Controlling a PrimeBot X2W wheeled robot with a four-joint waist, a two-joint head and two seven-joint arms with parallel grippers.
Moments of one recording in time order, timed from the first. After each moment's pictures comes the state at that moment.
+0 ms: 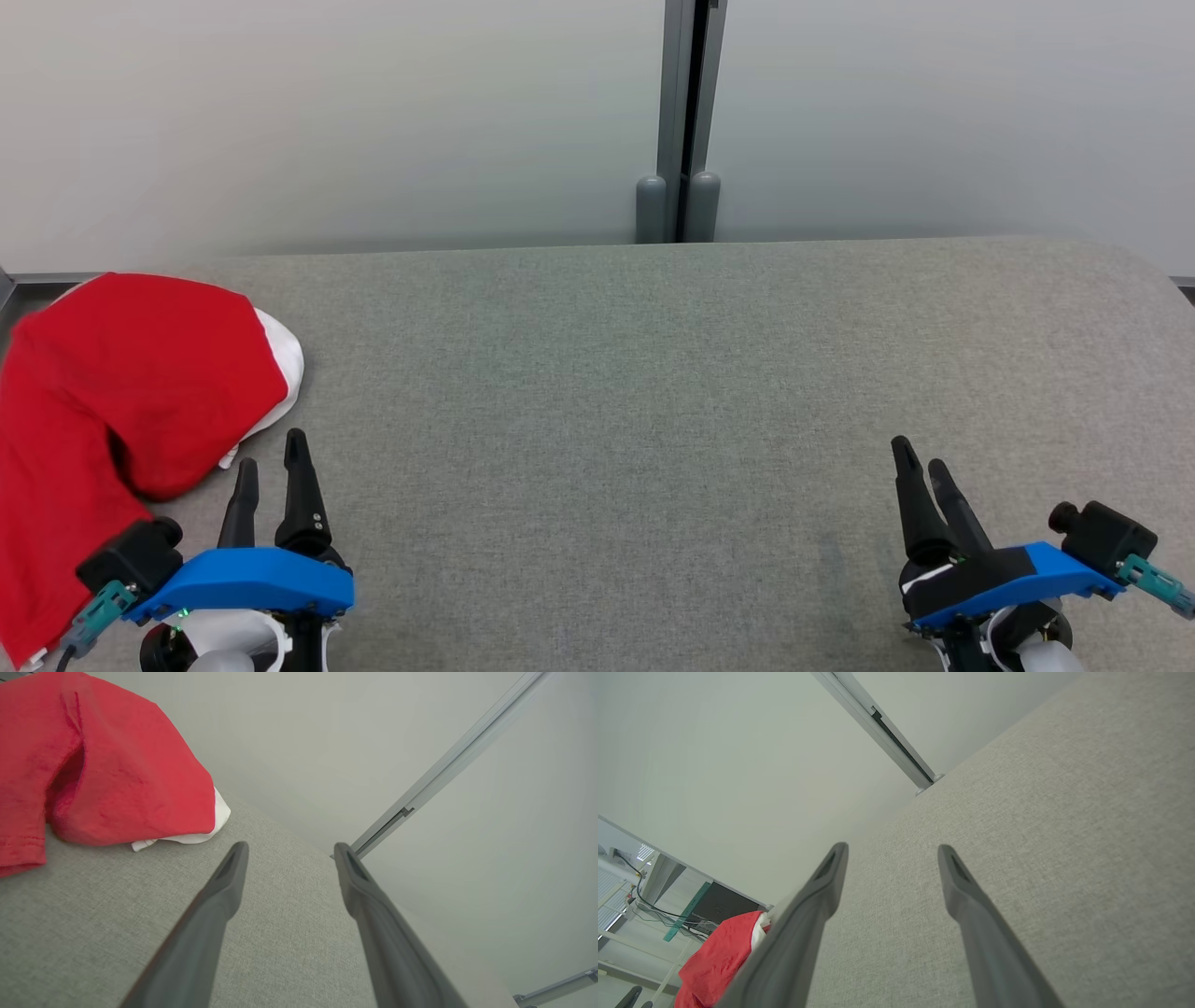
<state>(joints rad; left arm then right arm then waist) -0.13 0.05 0.04 0.36 -0.68 -0.09 -0.12 -0.15 -0.04 0.03 0.39 0.80 0.13 -0.12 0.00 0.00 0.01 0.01</state>
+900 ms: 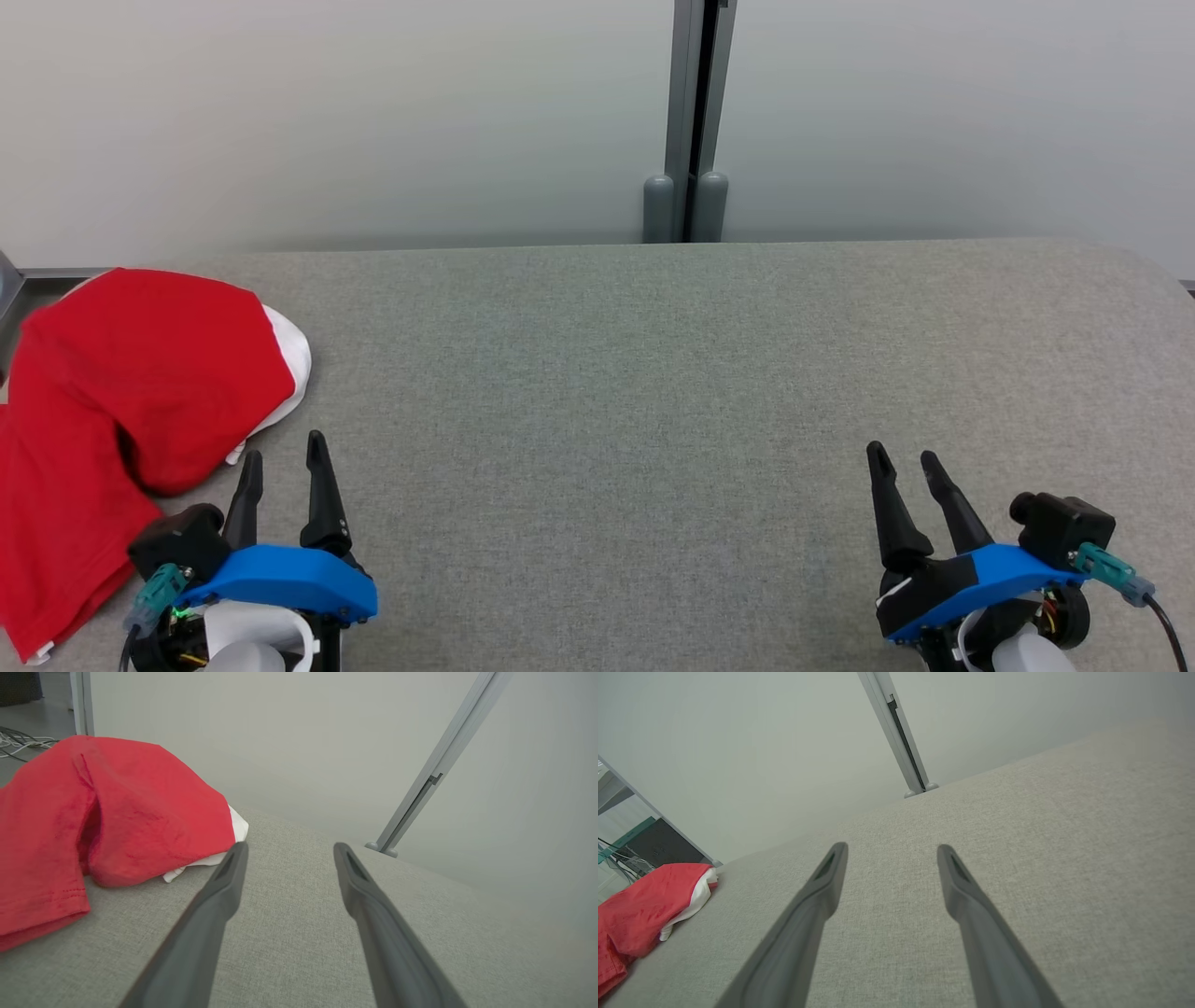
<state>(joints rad) -0.17 0.05 0.03 0.44 -0.39 -0.06 -0.19 -0.18 -0.04 0.05 0.45 0.47 0.13 -0.19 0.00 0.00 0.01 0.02</state>
